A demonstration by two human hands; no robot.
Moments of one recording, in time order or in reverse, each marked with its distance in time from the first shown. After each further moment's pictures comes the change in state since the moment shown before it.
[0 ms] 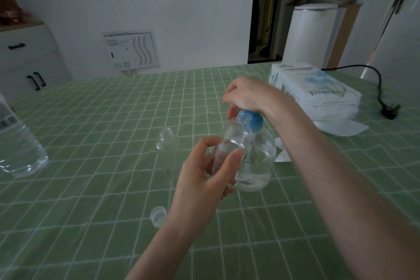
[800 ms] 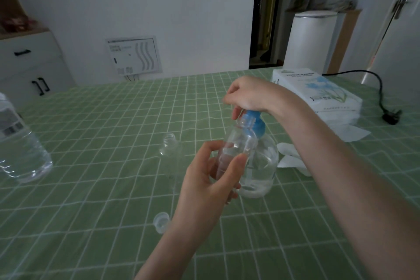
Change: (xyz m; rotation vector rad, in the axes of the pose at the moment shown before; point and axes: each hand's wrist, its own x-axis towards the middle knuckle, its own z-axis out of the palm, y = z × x) left_hand 0.000 0.003 0.001 -0.025 -0.005 0.023; right_hand -0.003 -0.007 -0.011 -0.047 -0.020 -0.027
